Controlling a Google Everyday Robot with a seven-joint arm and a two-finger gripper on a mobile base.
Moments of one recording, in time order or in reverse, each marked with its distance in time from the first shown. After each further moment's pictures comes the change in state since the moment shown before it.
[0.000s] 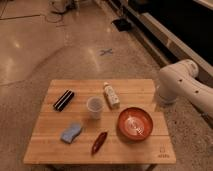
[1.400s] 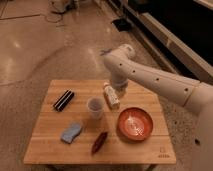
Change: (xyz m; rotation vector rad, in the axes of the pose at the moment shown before) arm -0.184 -0.112 0.010 0.037 0.019 -0.440
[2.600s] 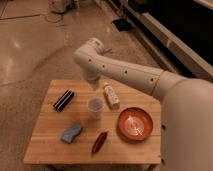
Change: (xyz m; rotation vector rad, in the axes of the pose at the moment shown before) arm -0.085 -0.091 -0.020 0.127 -0.005 -0.166
